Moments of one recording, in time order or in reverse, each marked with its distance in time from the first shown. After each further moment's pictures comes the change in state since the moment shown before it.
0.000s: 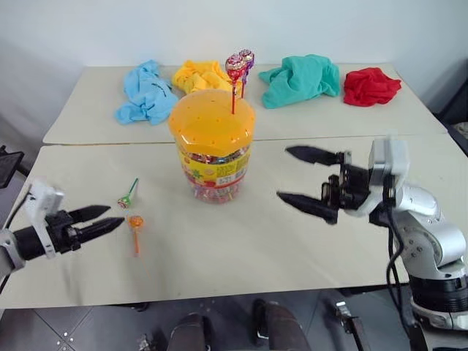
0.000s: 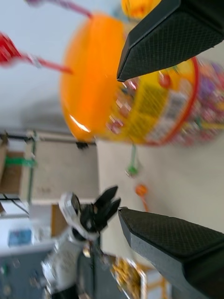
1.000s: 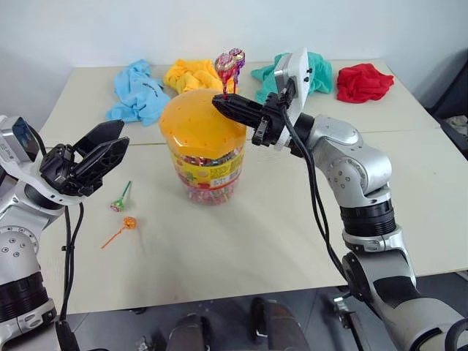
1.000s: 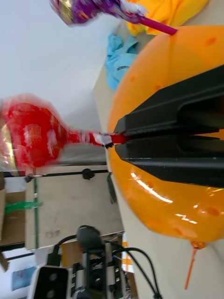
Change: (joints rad) left arm -0.348 -0.264 -0.009 -0.046 -0.364 -0.039 0.073; right arm -0.478 0.295 0.154 0.317 -0.204 0.157 -0.191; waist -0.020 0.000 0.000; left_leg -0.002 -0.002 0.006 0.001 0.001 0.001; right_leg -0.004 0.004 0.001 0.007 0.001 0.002
